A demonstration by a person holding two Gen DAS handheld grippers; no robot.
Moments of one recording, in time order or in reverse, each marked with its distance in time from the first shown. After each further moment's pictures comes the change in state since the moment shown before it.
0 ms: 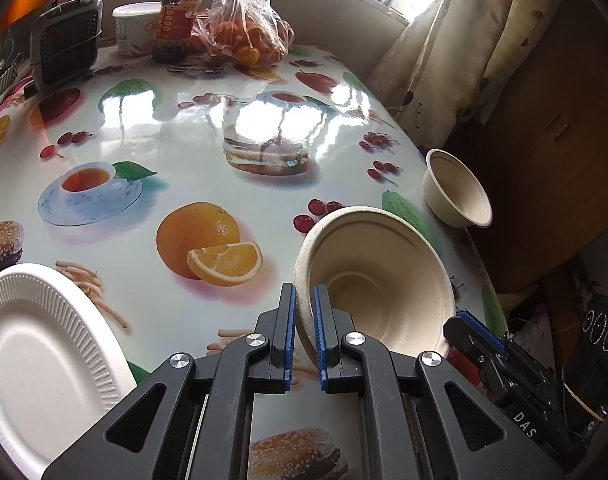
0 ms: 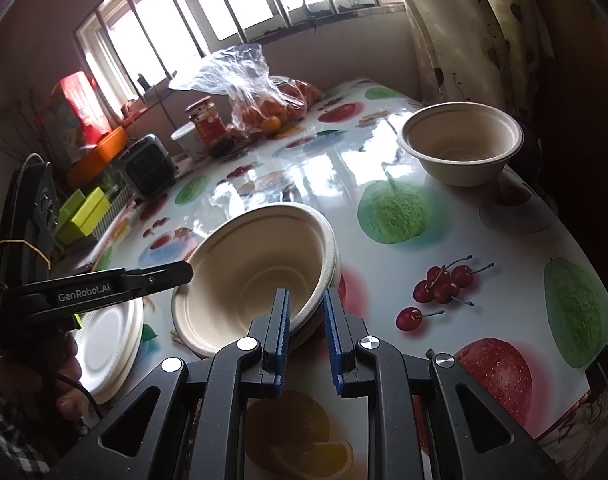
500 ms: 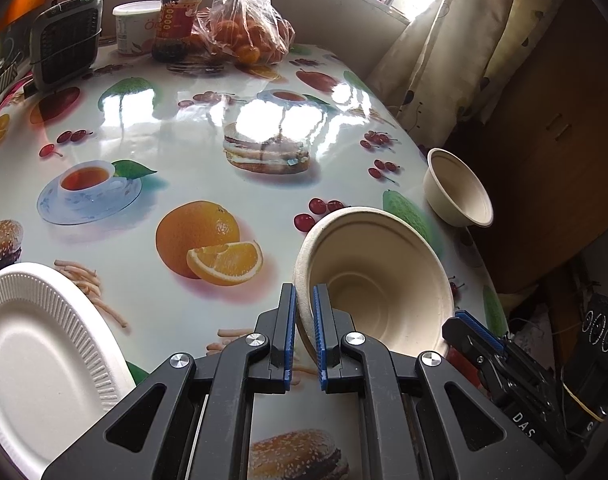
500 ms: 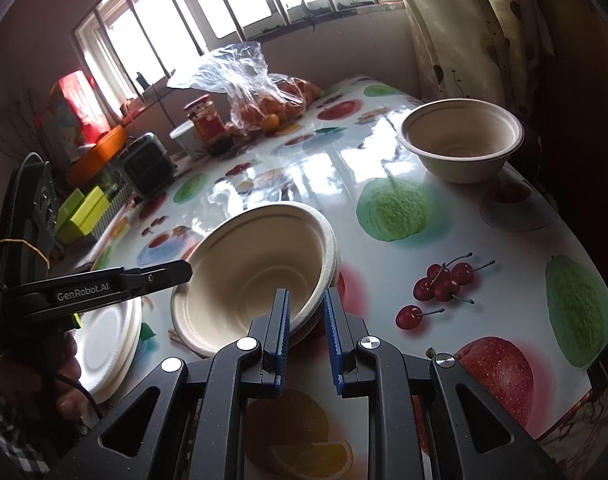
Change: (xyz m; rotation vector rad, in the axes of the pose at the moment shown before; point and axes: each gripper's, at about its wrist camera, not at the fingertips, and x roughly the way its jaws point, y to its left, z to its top) left arm 0.001 0.001 0.000 -0.002 0.003 0.000; right arm 0.003 0.000 -0.002 0.003 0.005 0.001
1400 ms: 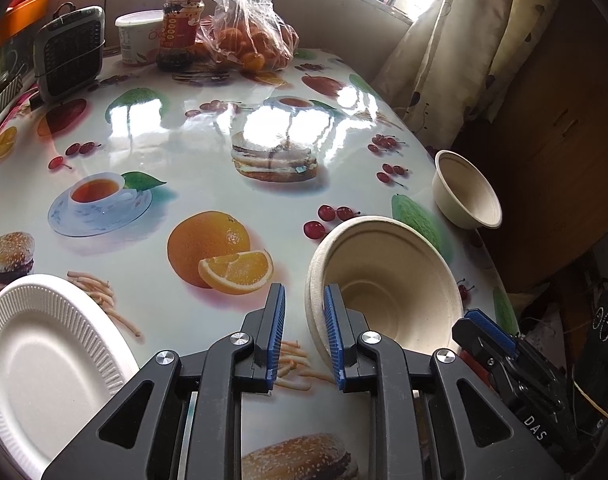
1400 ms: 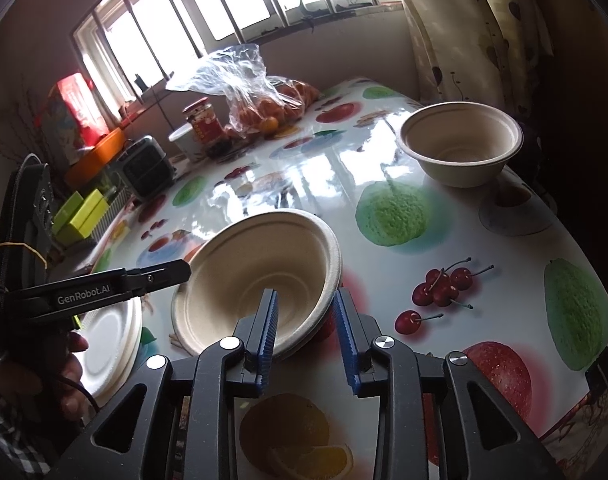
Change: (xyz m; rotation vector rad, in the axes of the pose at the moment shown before) left arm -0.002 -0.003 0.003 0.029 -0.016 0.053; right arm 0.001 0.000 0.003 0.008 0.000 -0.002
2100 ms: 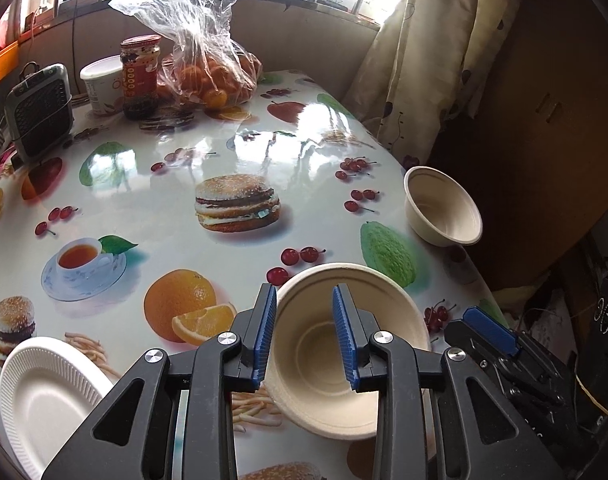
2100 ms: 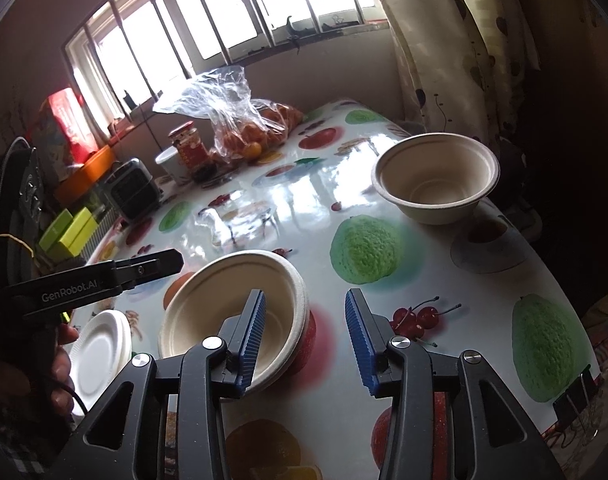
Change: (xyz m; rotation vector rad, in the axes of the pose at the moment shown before) left arm -0.003 -0.037 0.030 0.110 -0.045 -0.009; right arm -0.015 -0.013 0.027 0.011 -0.052 -0.051
